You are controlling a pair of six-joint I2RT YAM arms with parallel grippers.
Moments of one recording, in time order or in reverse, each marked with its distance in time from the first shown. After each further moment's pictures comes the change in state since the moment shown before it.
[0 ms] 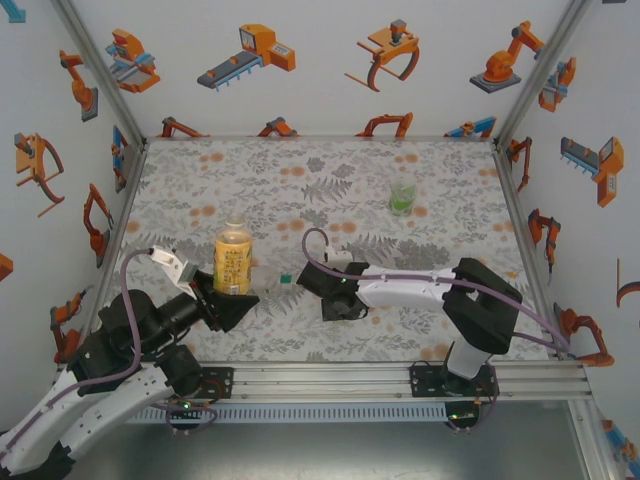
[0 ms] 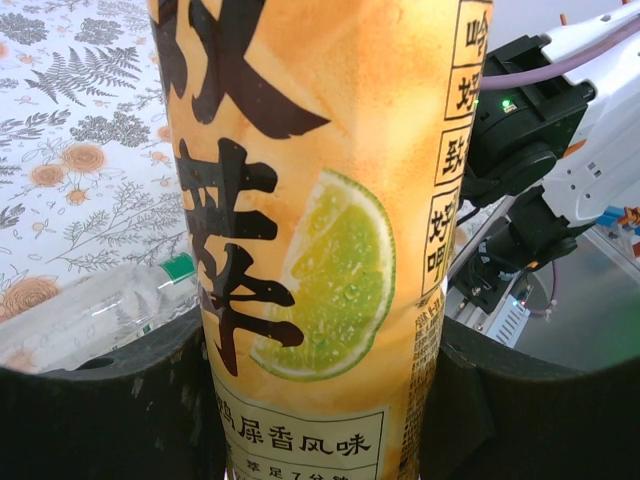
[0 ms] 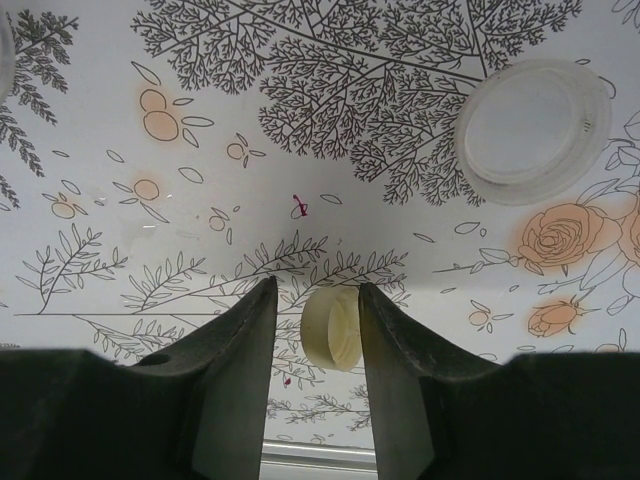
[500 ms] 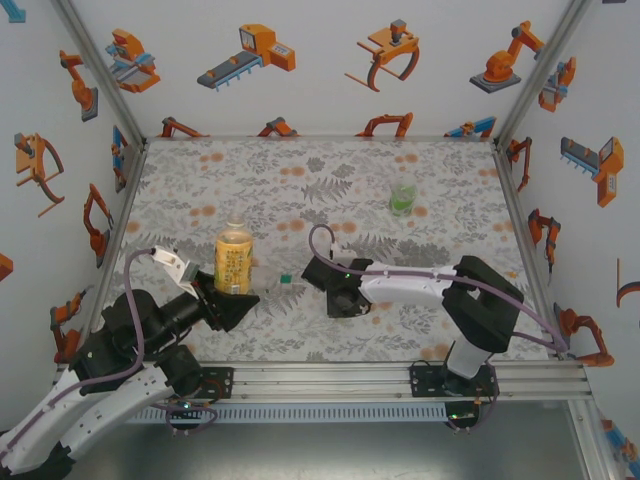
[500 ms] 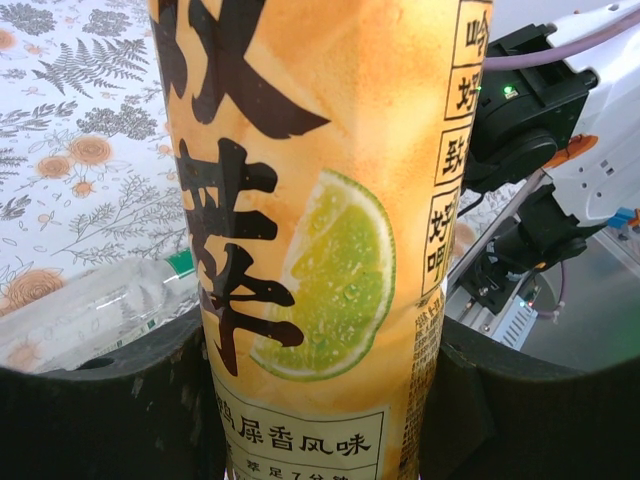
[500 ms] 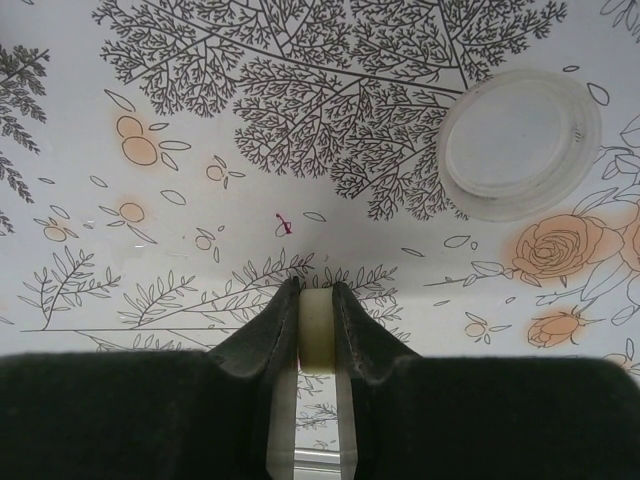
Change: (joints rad) left arm 0.000 0.000 -0.013 0.000 -0.016 -0.004; right arm -0.050 -0.003 -0.025 0.028 -0.052 0.013
